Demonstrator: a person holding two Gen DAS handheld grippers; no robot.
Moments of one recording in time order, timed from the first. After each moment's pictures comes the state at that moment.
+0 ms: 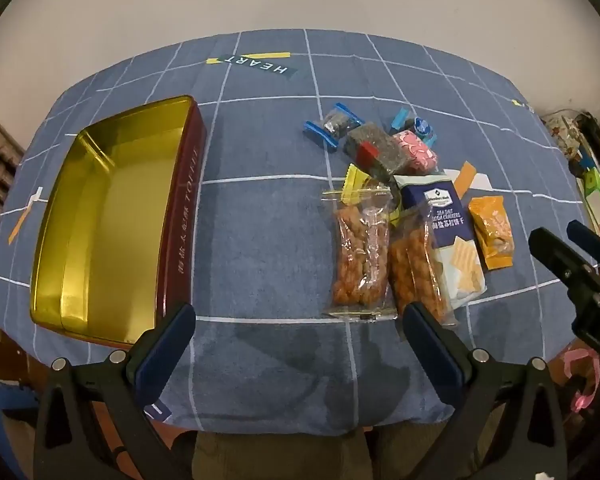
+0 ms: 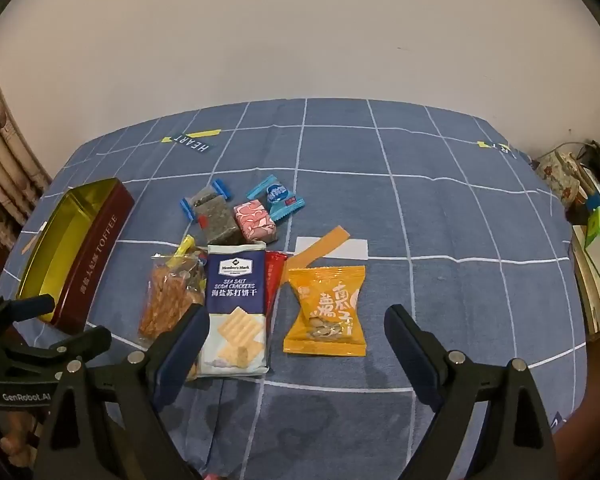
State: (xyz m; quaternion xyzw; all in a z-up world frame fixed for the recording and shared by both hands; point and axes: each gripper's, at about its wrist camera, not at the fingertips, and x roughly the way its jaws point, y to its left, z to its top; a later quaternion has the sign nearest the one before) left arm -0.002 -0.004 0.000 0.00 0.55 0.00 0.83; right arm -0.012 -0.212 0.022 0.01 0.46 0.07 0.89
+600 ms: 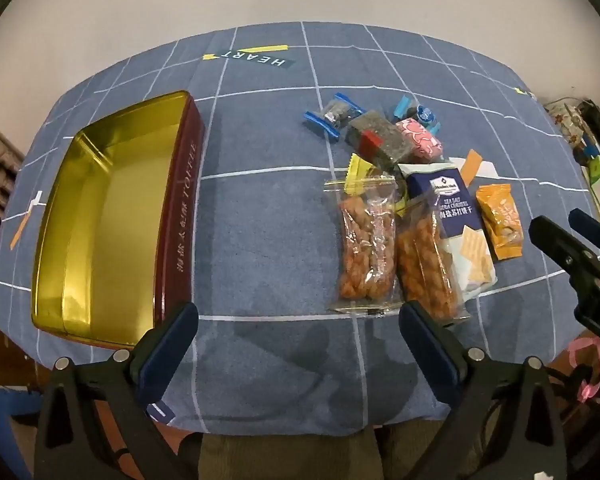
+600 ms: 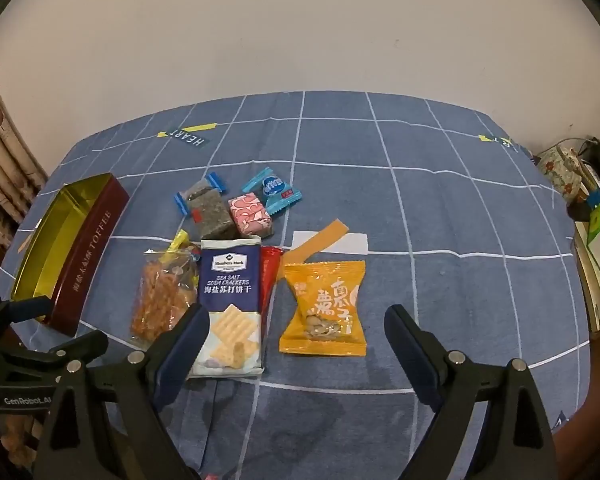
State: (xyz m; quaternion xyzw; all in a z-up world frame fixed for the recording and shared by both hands) left arm 0.002 -0.004 -0.013 0.01 0.57 0.00 0.82; right arm -0.007 -0.211 0.013 0.01 0.46 0.06 0.88
